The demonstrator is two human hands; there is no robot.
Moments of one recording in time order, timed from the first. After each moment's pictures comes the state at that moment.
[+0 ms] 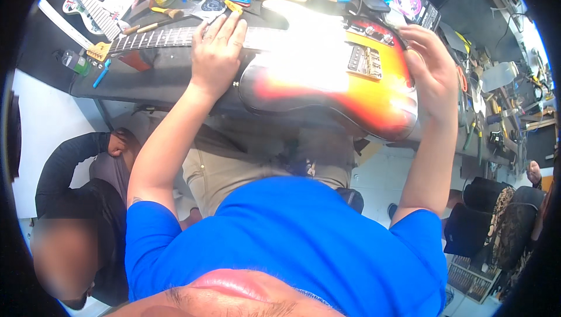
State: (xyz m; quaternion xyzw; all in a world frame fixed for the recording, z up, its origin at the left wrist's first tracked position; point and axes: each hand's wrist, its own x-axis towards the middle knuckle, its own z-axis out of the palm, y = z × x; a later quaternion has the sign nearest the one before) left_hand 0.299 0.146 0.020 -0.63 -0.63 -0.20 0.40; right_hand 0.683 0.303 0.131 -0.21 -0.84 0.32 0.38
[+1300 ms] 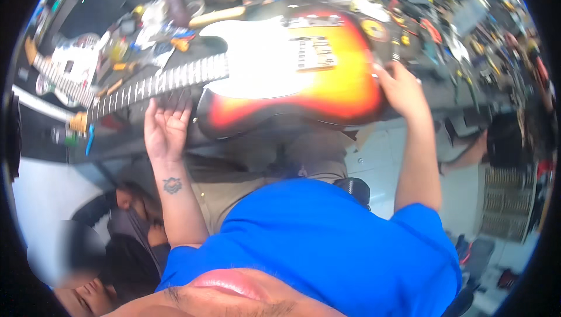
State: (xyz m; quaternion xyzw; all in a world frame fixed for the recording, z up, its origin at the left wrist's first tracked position) left_hand 0.305 0.100 0.015 -0.13 -0.29 -0.80 -0.51; right_hand 0.781 0.308 0.041 -0.63 -0.73 0.18 0.18
